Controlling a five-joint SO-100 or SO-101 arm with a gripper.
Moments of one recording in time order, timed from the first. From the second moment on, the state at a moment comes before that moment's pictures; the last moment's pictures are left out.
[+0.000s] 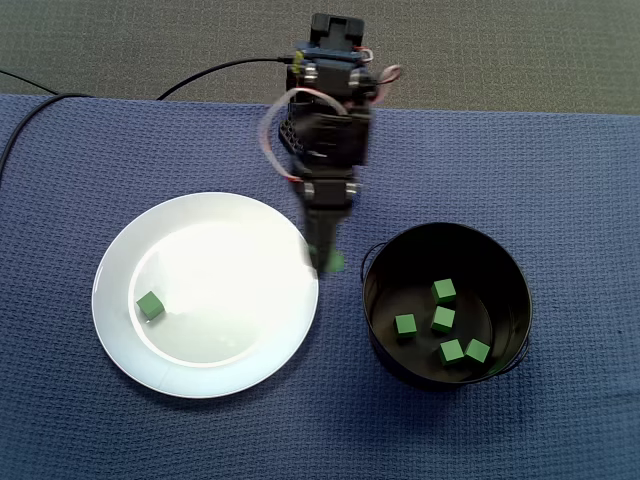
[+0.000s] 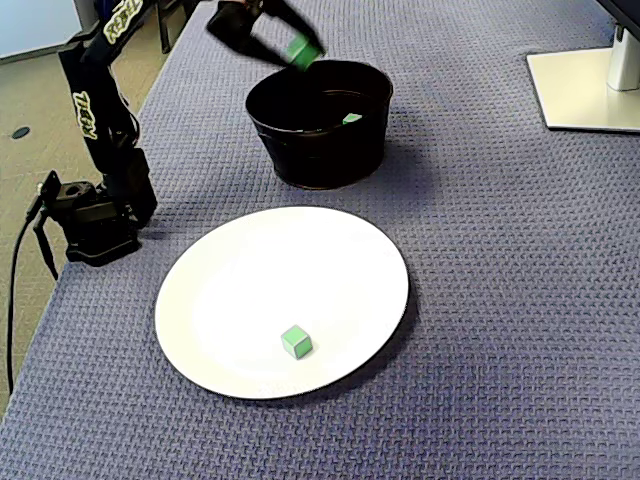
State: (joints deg) arm 1.1 90.5 50.9 82.5 1.3
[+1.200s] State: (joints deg) arm -22.4 80.6 61.4 78.9 12.3
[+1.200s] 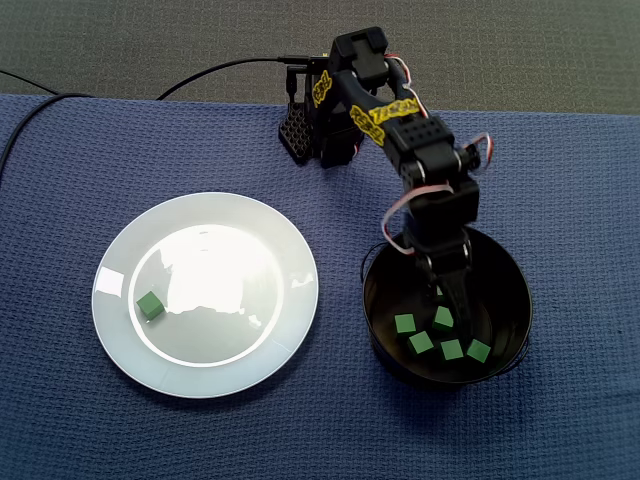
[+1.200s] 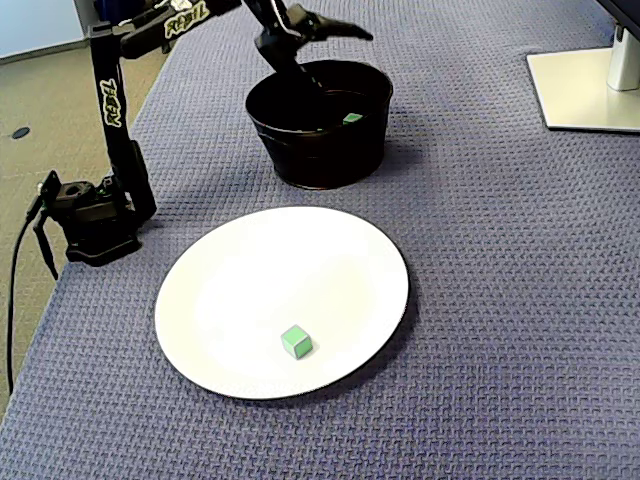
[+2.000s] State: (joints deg) arm 41.6 61.6 30.8 87.1 -55.8
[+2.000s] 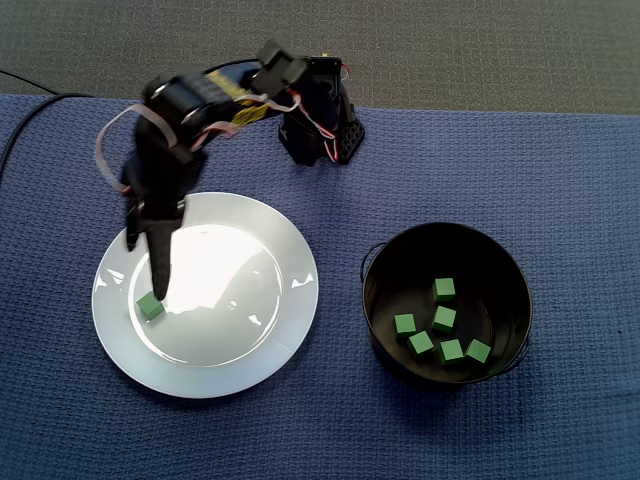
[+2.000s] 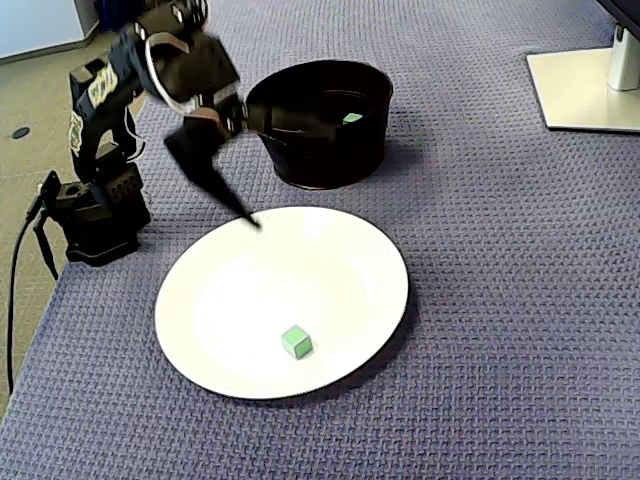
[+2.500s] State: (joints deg) arm 45.4 49.9 48.5 62.8 -83.4
